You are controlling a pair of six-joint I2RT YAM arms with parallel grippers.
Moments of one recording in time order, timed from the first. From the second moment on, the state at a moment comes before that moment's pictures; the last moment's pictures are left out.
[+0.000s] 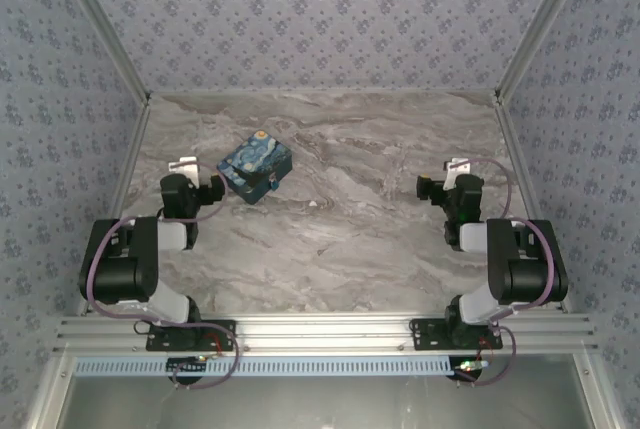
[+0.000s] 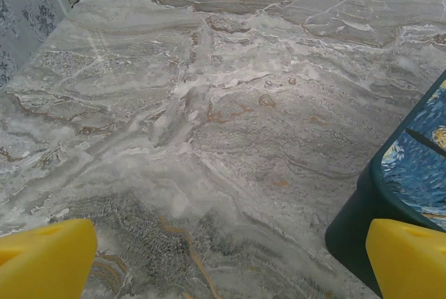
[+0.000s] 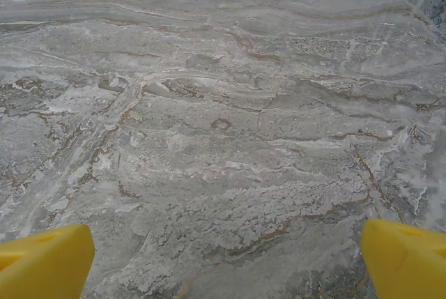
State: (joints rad) left arm 0.03 1.53 0.41 0.72 -0.04 -0.02; right arm -0.04 1.51 0.38 0.71 0.00 -0.02
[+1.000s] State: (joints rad) left arm 0.01 1.39 0.36 0.65 -0.09 -0.03; right arm -0.05 1.45 0.41 0.56 0.01 -0.01
